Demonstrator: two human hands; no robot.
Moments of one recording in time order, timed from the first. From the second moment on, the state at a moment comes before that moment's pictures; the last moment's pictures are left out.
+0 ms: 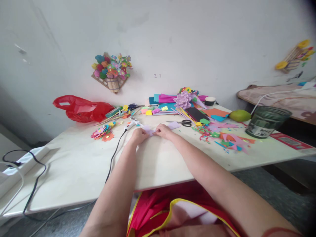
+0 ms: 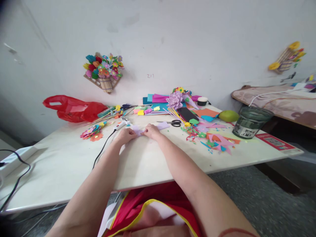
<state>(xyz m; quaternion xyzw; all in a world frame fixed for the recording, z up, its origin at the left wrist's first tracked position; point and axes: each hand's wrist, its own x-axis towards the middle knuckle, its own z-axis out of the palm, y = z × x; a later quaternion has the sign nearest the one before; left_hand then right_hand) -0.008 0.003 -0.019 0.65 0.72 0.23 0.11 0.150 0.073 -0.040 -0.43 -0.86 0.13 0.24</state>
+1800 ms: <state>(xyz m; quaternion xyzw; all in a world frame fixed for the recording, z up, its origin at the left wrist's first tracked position) 0.005 0.013 -0.039 0.63 0.76 0.14 -0.04 0.146 0.071 -0.037 -0.46 -0.86 0.09 0.20</state>
